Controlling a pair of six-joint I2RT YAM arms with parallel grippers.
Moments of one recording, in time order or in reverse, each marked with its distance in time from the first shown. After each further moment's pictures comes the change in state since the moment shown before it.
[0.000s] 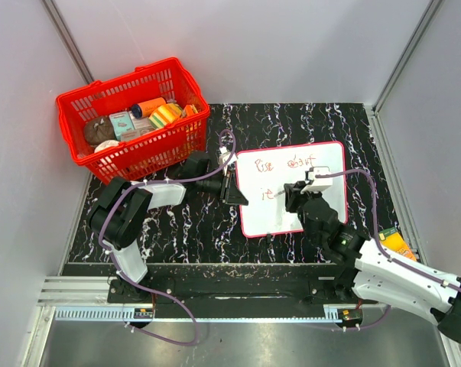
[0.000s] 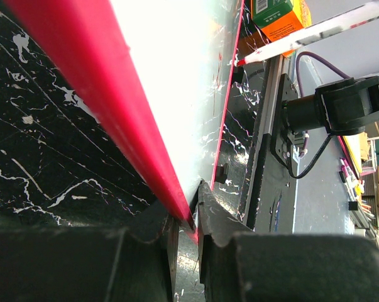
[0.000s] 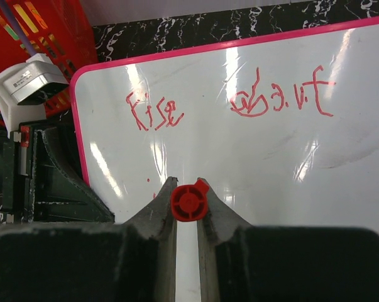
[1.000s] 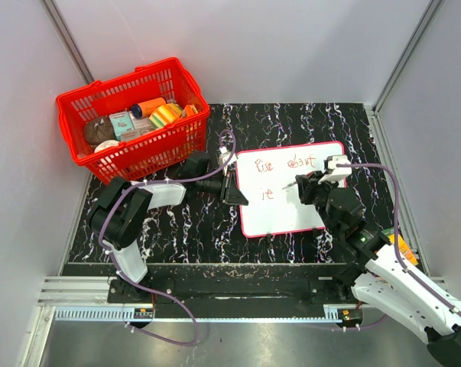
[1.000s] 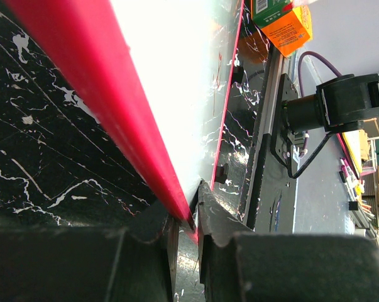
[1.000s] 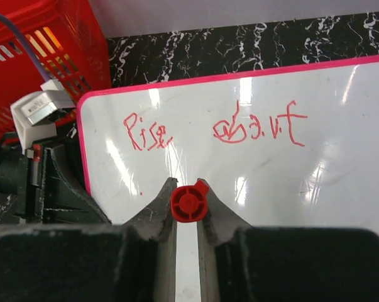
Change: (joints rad) left arm 0.000 0.000 0.000 0.000 0.000 0.001; right arm -0.250 -0.110 0.087 -0.112 -0.318 -0.054
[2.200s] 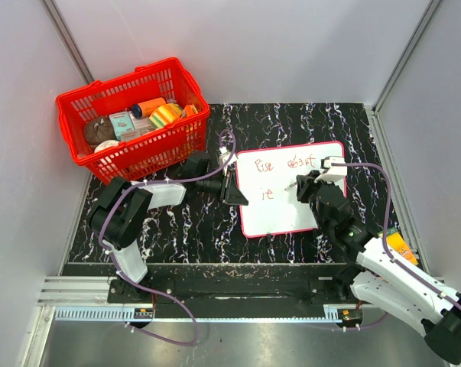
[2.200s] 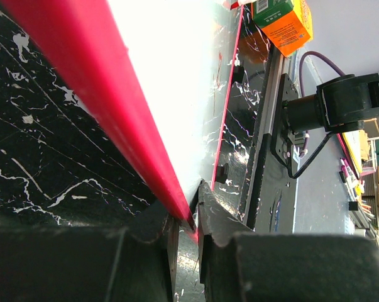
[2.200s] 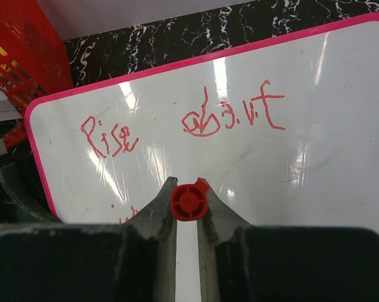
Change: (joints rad) left arm 0.000 0.000 0.000 -0.002 -0.001 0.000; right arm 0.000 0.096 -0.057 0.069 0.132 0.071
